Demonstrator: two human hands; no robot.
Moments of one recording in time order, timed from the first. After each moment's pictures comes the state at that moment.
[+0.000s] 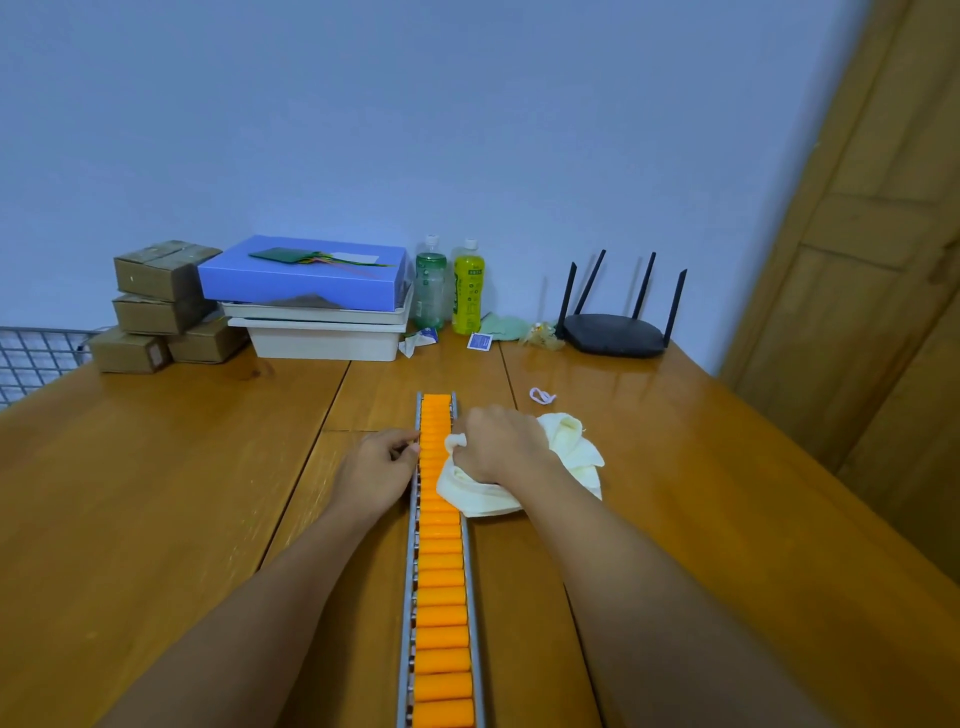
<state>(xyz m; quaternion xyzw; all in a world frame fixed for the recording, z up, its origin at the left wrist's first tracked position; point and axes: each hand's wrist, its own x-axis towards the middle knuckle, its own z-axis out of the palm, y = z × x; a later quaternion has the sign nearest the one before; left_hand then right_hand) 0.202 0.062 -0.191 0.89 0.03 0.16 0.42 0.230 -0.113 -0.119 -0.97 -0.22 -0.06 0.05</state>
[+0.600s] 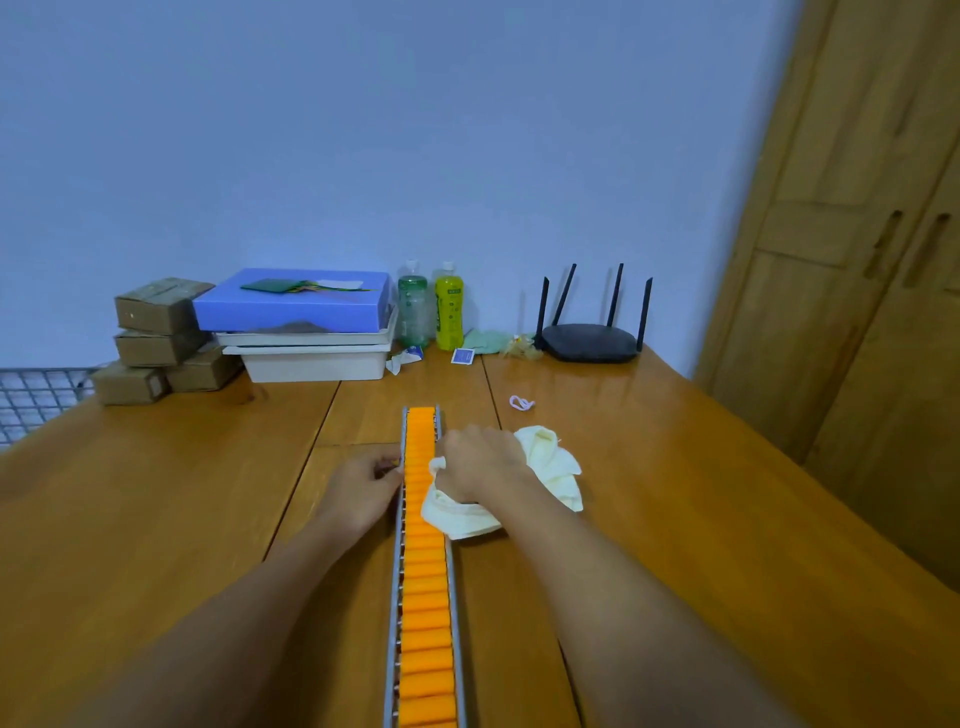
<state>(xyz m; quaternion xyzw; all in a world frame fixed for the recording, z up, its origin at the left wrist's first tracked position) 0.166 0.054 -0.173 0.87 0.02 0.10 0.47 0.192 -0.119 -0.114 -0.97 -0.23 -0.08 0.02</state>
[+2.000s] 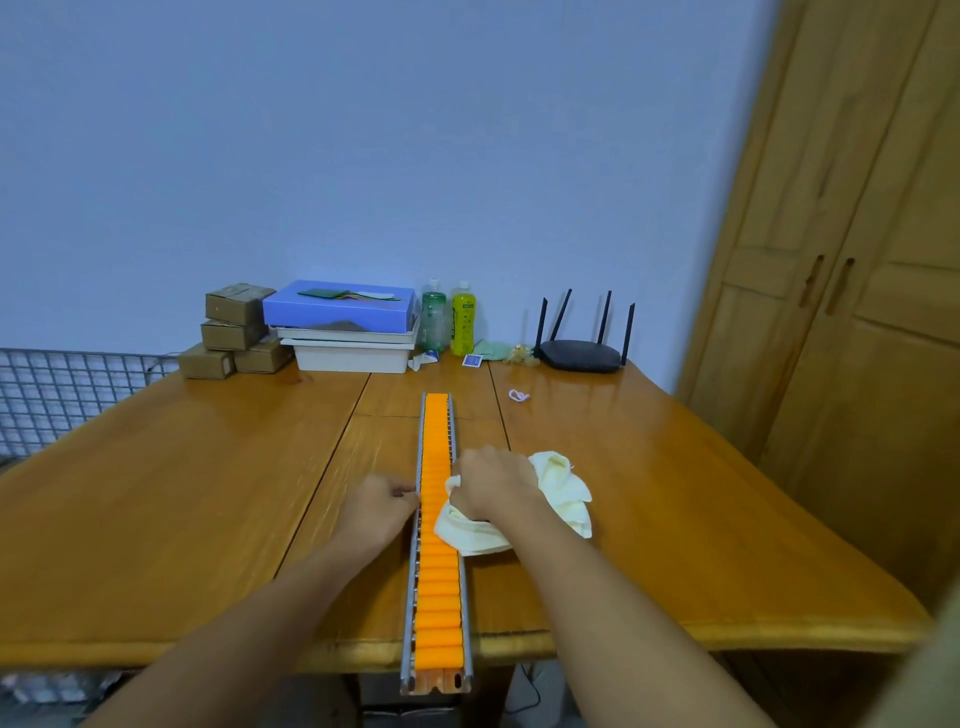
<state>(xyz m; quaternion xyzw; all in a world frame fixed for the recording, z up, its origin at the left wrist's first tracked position) 0.009 0.014 -0.167 0.90 0.08 0.12 0.41 0.043 -0.143 -0.113 -0.97 -0.21 -0.08 0.02</state>
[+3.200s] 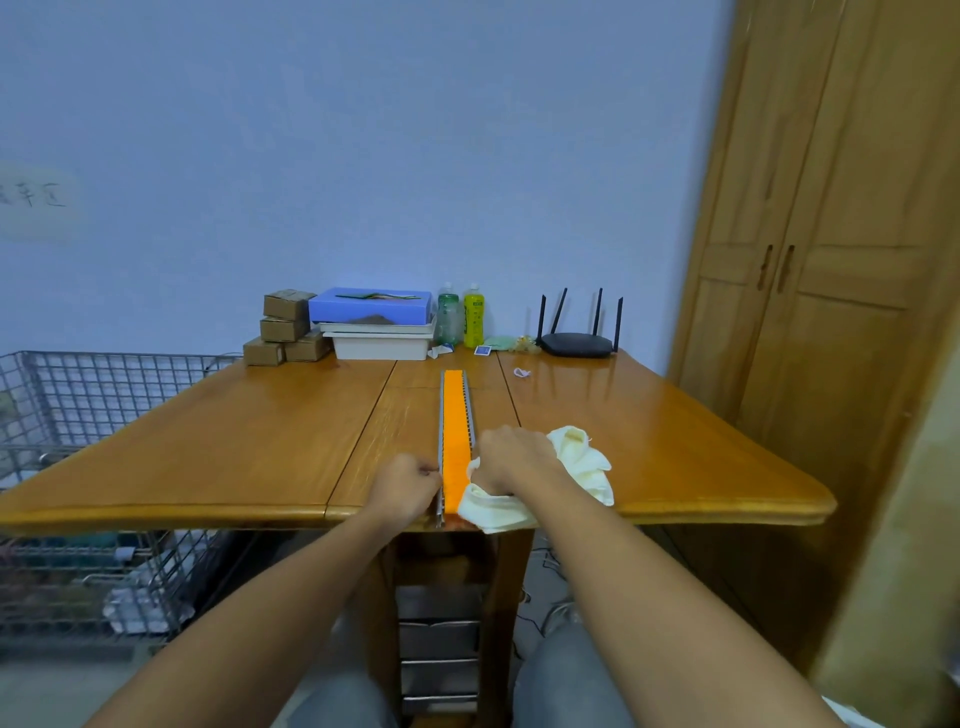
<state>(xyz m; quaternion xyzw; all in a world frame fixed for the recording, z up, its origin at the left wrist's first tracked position) -0.136 -0.017 -0.163 0.91 0.08 0.12 0.39 -0.106 -0.173 -0.113 -0.97 -0.20 -0.10 -0.01</state>
